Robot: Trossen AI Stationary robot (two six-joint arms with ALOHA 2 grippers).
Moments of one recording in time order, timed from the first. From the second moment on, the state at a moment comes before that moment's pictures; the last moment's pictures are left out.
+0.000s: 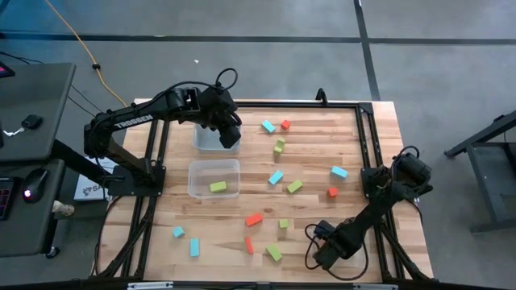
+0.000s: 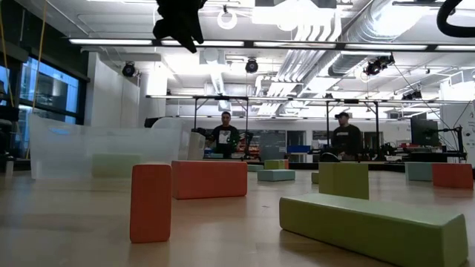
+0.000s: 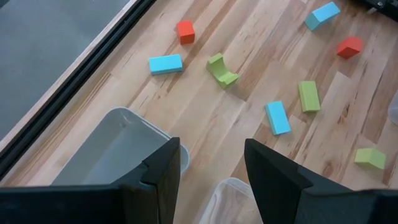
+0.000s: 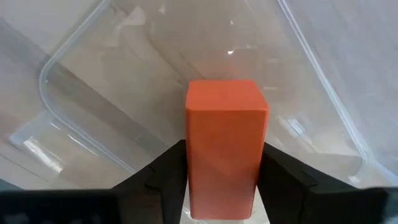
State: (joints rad) left arm 0.41 1.48 1.57 -1.05 -0.09 -0.27; right arm 0.80 1.83 1.12 -0.84 -0.17 1.56
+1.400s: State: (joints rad) left arm 0.38 1.48 1.57 -1.32 -0.07 -0.21; right arm 0.74 1.83 1.51 -1.49 0.02 1.46
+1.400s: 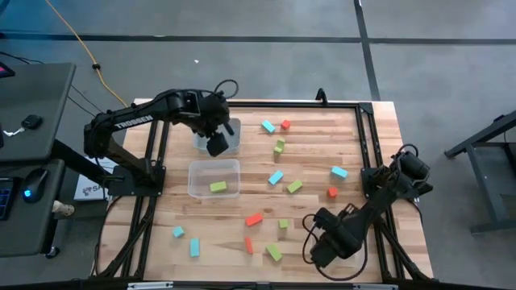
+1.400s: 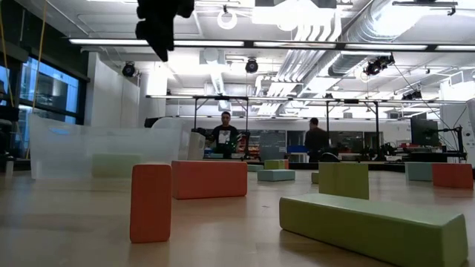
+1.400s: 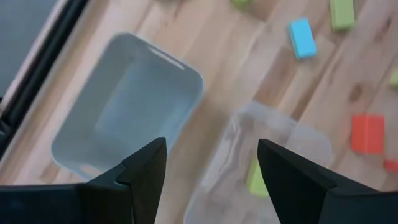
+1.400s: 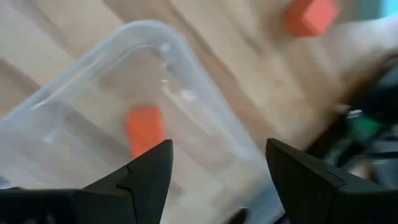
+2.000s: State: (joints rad) left arm 0.19 1.57 1.57 -1.07 -0.09 -0.41; right arm 0.59 1.81 1.67 -1.57 0.32 1.25
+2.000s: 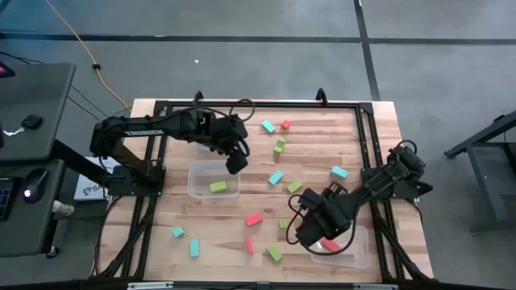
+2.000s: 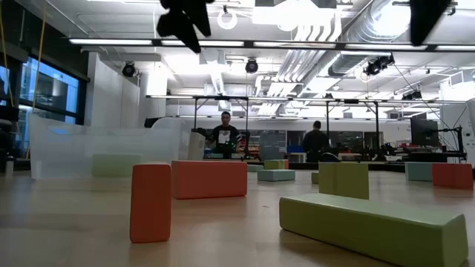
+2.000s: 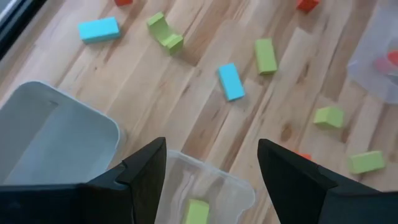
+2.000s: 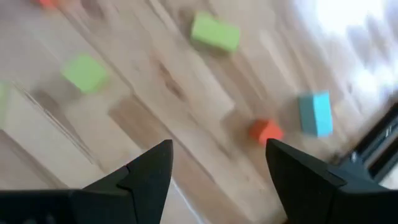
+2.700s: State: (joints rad) left arm 0.22 1.85 1.57 -0.79 -0.10 -0.41; right arm 0.47 1.55 1.72 -1.57 0.66 1.25
